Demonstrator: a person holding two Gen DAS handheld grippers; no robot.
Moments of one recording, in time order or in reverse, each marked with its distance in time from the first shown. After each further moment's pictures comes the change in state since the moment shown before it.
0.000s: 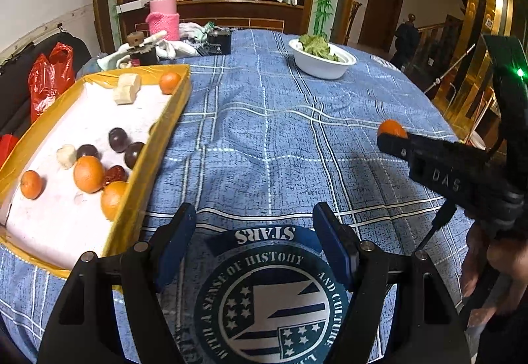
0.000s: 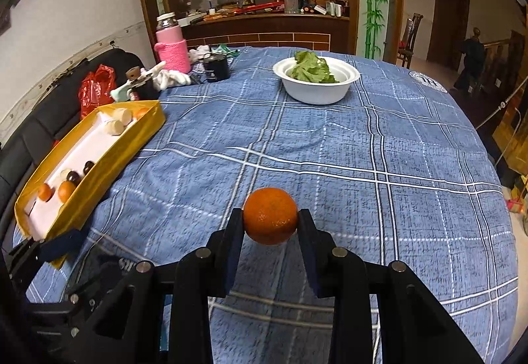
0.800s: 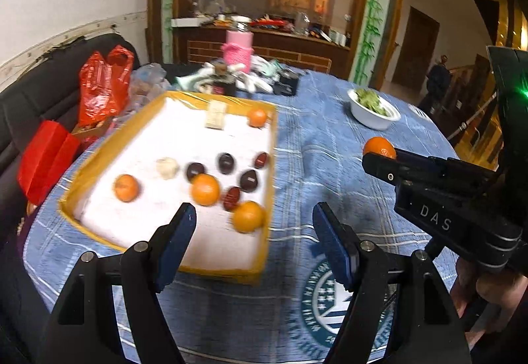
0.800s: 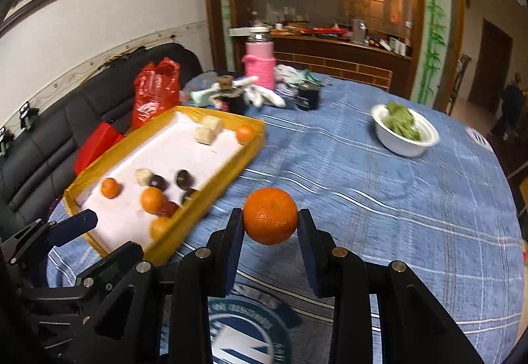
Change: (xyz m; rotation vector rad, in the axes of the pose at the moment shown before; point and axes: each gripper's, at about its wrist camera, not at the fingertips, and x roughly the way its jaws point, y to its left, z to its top) left arm -0.070 0.091 0.002 -0.142 -0.130 0.123; right arm -0.033 0.124 0.025 -0.179 -0.072 0.150
